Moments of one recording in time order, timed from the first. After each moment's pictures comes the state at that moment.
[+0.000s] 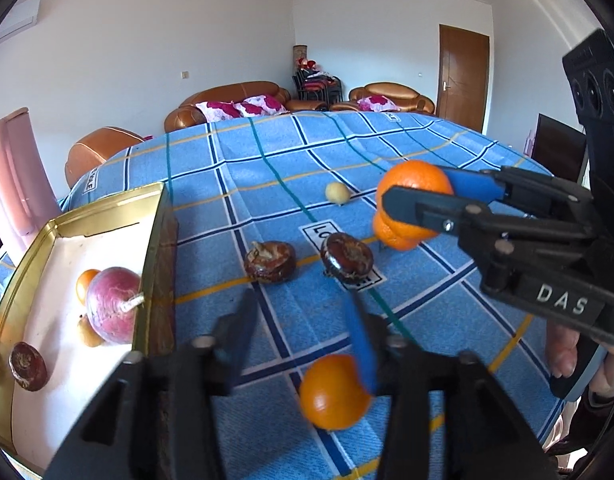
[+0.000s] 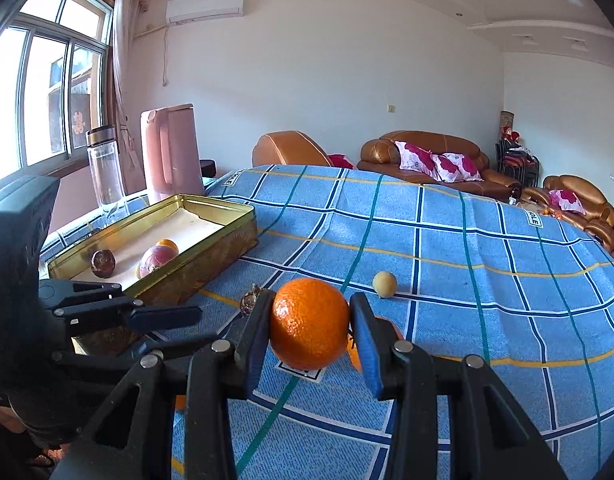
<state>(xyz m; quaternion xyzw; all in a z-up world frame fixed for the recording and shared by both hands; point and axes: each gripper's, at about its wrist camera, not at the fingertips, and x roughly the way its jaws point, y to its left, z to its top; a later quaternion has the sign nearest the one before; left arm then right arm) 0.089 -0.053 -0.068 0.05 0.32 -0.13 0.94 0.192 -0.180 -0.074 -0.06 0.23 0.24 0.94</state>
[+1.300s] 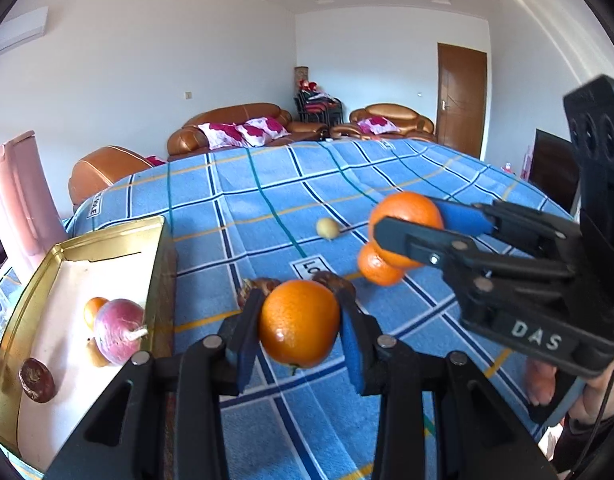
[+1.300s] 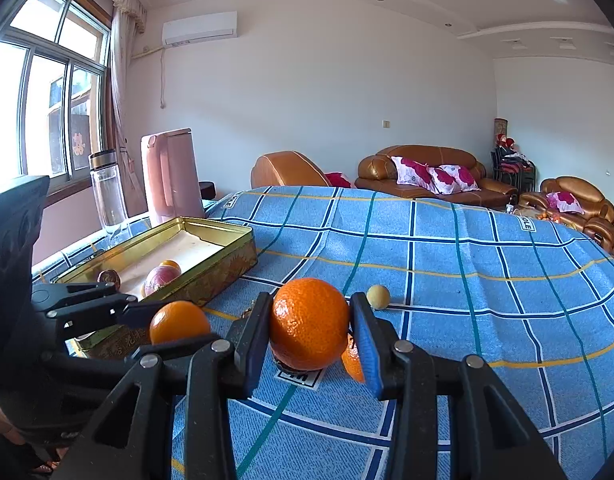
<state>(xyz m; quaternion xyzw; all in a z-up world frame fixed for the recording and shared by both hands) 0.079 -0.064 -0.047 0.05 0.27 -0.13 0.95 0.183 -0.194 -0.068 -0.03 0.20 0.24 0.95</state>
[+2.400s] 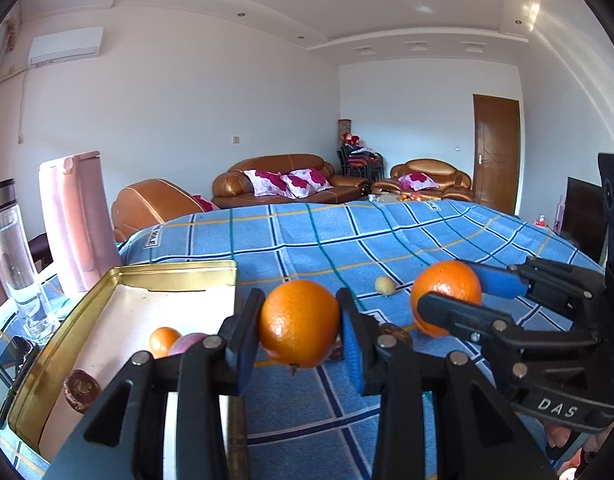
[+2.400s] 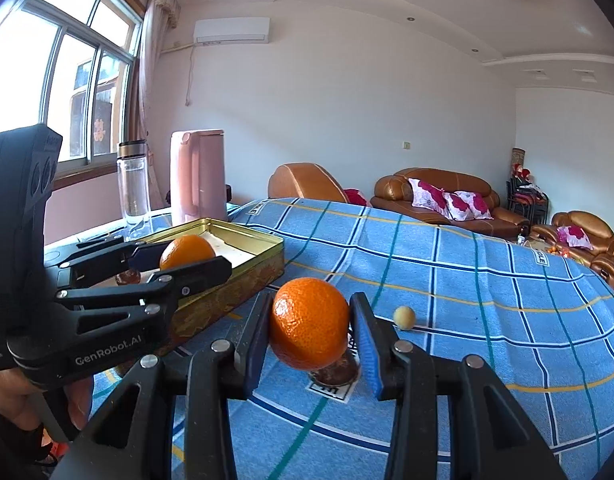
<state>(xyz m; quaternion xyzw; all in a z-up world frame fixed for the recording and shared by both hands) 0.068 -0.017 -0.029 0.02 0.17 -0.06 0.98 0.166 -0.160 -0.063 -0.08 0.17 0.27 0.94</state>
